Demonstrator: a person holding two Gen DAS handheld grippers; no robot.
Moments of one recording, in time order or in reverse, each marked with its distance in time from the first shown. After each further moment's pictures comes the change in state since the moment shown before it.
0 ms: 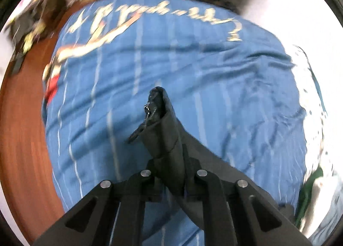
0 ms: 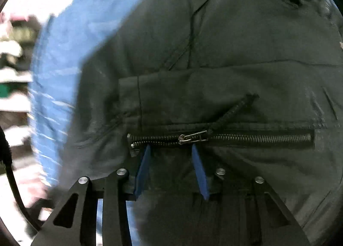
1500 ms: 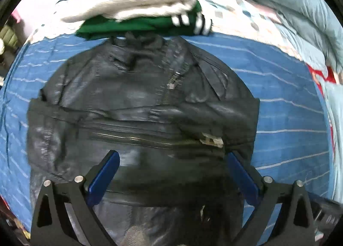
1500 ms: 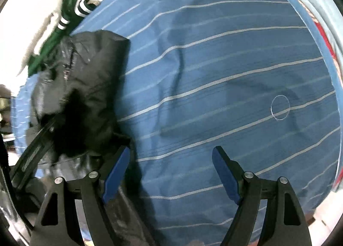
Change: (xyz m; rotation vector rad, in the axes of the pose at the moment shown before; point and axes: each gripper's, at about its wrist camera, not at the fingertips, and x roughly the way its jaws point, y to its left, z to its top) left arm -0.092 -0.320 -0.510 1.284 0.152 -0.240; right arm -0.195 -0.454 -0.099 0.344 -0.138 -0.042
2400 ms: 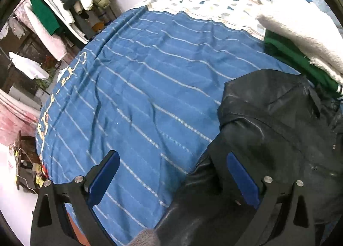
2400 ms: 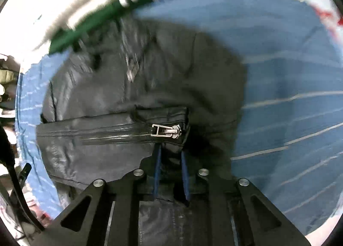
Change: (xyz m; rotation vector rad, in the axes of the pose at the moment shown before) left arm -0.035 0.270 -0.012 -0.367 -0.032 0.420; right arm 0.007 0.187 0.009 -0.175 -0.127 -0.060
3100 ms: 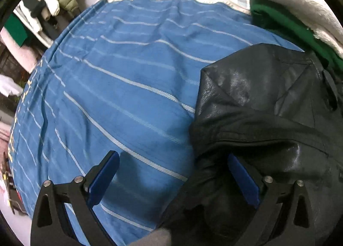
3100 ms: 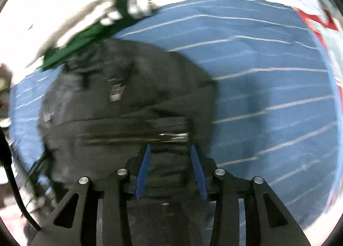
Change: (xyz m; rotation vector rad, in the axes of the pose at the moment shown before) left arm 0.103 -0.041 0.020 0.102 0.034 -0.107; right arm -0.001 -0.016 0.022 -0.018 0.087 0.058
